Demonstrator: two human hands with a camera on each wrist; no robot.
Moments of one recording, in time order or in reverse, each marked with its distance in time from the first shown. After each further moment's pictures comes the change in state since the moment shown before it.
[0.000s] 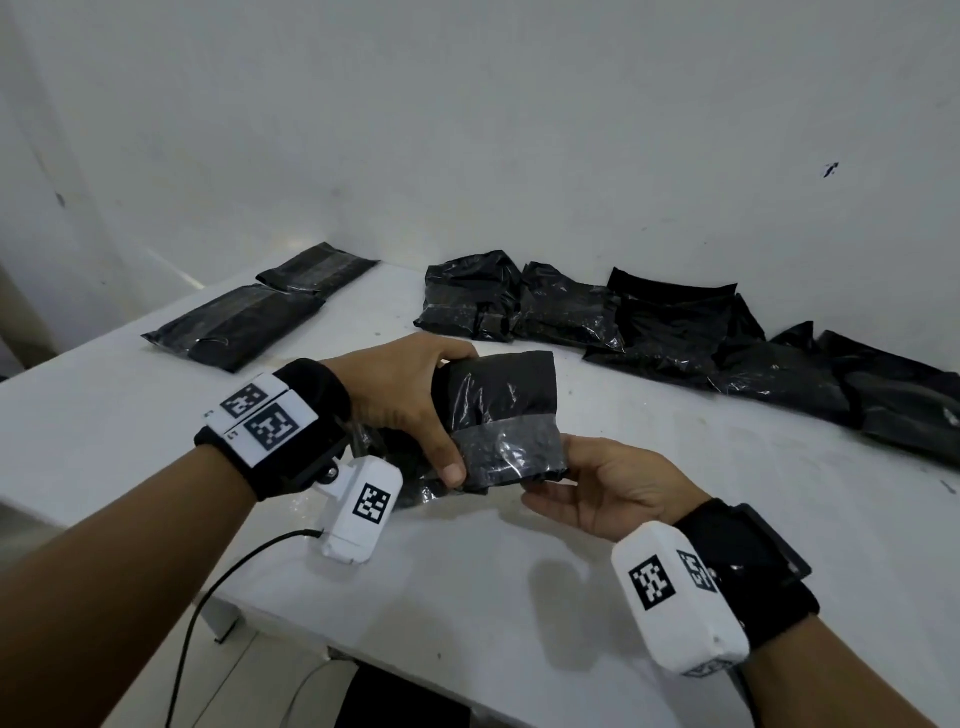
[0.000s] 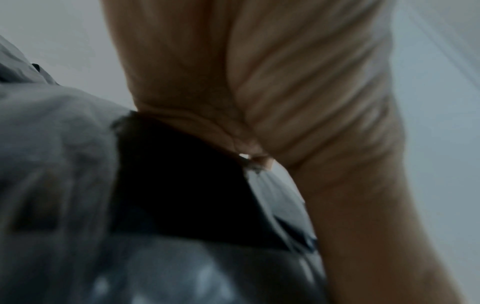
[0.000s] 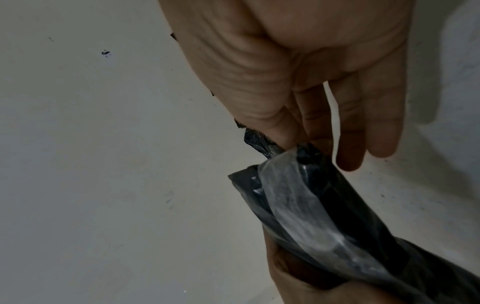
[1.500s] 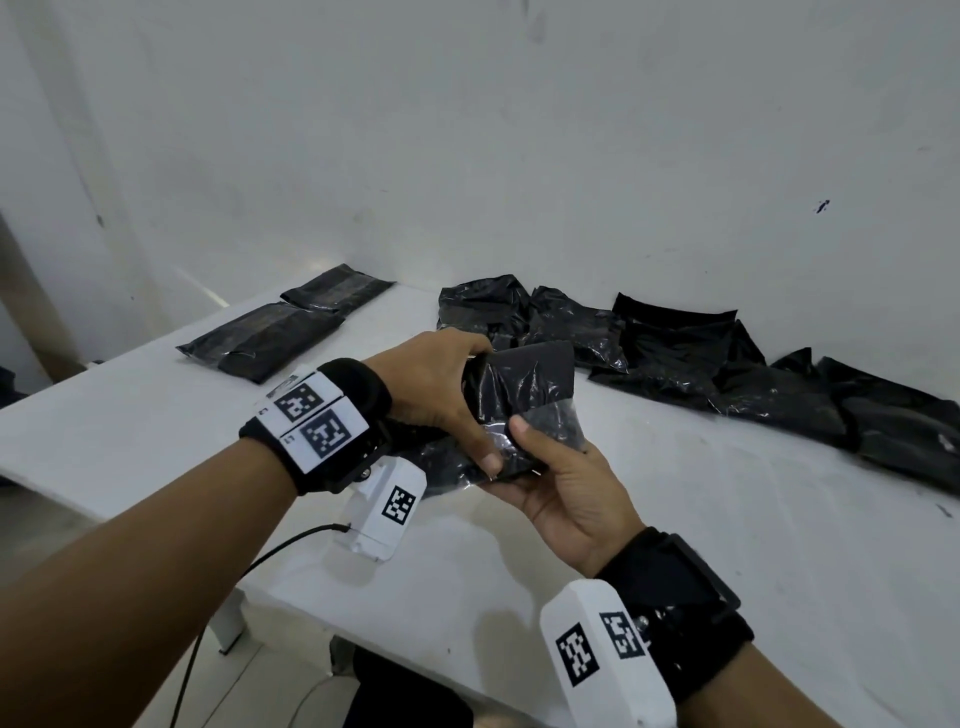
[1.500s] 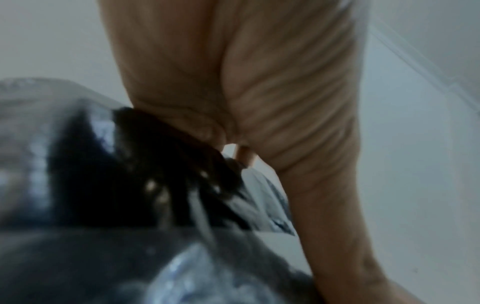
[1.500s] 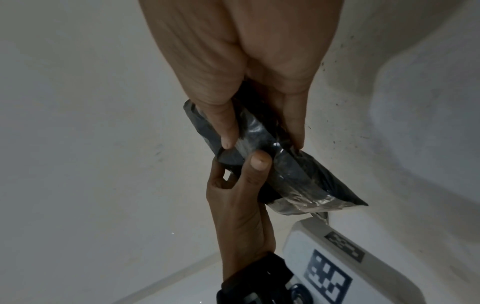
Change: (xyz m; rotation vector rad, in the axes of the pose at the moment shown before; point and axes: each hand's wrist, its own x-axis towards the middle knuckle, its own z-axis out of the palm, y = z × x) left_hand -0.004 0.023 -0.002 0.222 0.171 -0.012; right_hand -0.019 0.021 0.058 0.272 -0.058 -0.379
